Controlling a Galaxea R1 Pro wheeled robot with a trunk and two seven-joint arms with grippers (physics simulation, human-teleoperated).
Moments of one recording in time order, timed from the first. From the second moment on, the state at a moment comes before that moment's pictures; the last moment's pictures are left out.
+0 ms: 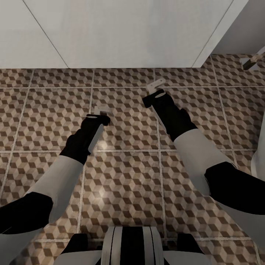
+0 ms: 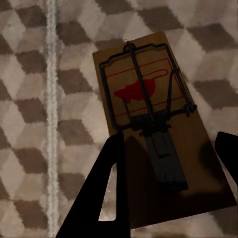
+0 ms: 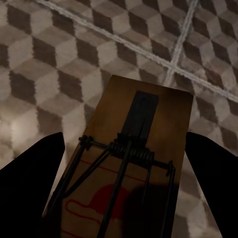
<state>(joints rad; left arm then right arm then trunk) -1.23 -0.09 -0.25 -0.94 0.11 0.68 0.36 -1.49 0.17 0.30 -0.72 0.21 0.60 -0.03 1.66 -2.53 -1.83</state>
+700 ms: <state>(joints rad) -1.30 -0.09 -0.45 -1.04 -0.05 0.58 0.50 -1.49 0.17 0.30 -0.70 0.21 0.56 -0.03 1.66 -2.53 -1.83</state>
